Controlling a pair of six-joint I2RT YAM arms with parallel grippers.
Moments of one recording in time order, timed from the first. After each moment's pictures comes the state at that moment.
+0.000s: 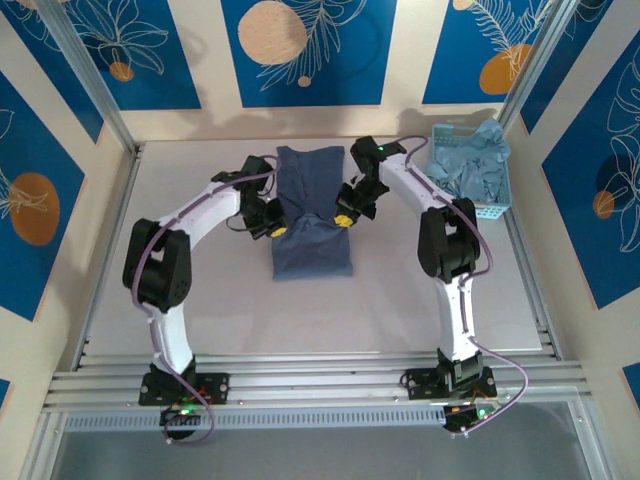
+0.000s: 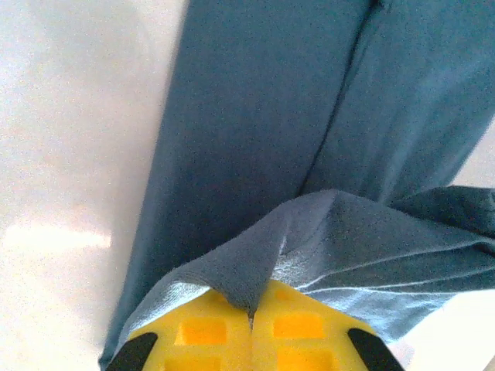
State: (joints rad) left arm -0.38 1.95 1.54 -0.83 0.32 -0.81; right arm 0.36 2.22 1.98 -1.22 -0.50 0.71
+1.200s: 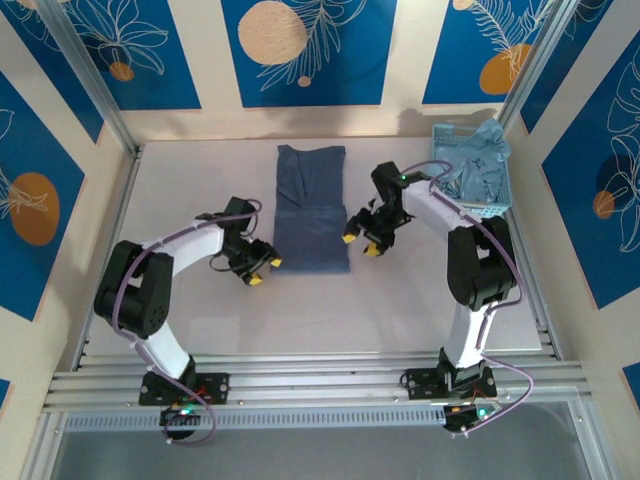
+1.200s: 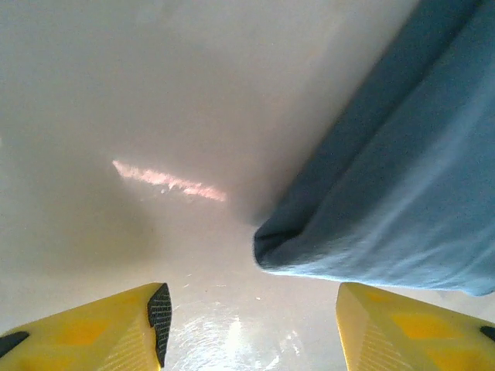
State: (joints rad) left arm -0.38 1.70 1.00 -0.64 0.41 -0.99; right arm 0.35 1.86 1.38 -0.97 -0.51 0.70
